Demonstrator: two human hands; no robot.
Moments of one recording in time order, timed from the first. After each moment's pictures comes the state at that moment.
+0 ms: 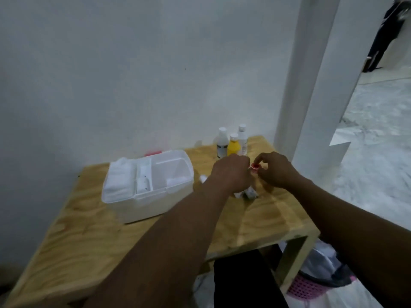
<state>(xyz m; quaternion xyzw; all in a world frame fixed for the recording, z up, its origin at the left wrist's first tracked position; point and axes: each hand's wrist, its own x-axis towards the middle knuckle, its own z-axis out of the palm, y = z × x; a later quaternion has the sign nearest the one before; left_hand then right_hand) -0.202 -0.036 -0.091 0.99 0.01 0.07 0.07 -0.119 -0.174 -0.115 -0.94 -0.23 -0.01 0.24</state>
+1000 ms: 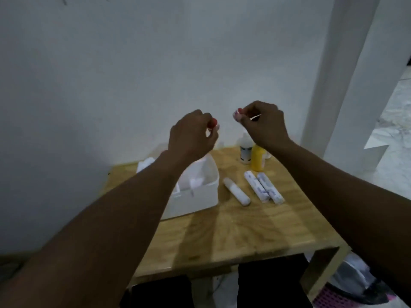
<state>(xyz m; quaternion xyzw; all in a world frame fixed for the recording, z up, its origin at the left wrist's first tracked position) -0.251 0.090 -0.014 0.93 0.07 0.36 0.04 -0.141 -0.070 -0.021 -0.80 -0.29 -0.19 0.50</state>
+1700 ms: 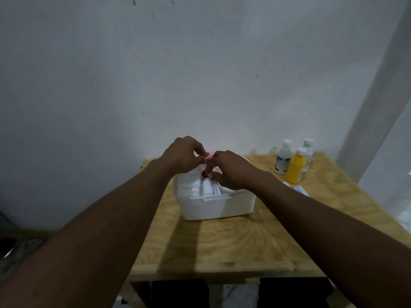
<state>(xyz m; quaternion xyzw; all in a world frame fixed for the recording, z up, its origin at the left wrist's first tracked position) -0.319 0.204 -0.034 0.96 0.15 0.15 0.18 -0.235 0.045 -0.054 -0.80 -0.57 -0.01 0.20</state>
